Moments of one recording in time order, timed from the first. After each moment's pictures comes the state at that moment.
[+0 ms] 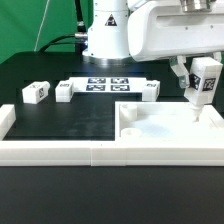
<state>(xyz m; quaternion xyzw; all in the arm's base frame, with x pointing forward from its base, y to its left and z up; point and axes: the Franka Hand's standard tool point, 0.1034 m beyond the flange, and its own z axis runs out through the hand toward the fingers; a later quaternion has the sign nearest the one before) 0.628 0.109 0.099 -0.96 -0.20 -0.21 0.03</state>
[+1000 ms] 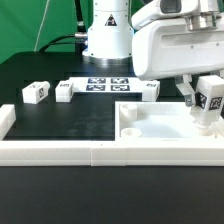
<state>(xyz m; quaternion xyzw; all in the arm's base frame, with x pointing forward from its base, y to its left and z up) 0.632 0.114 0.077 -0.96 -0.20 -0.21 0.03</state>
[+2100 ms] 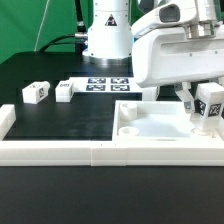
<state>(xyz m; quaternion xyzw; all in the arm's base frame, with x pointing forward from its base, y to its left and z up) 0.631 0.114 0.065 -0.95 -0.20 -0.23 0.03</state>
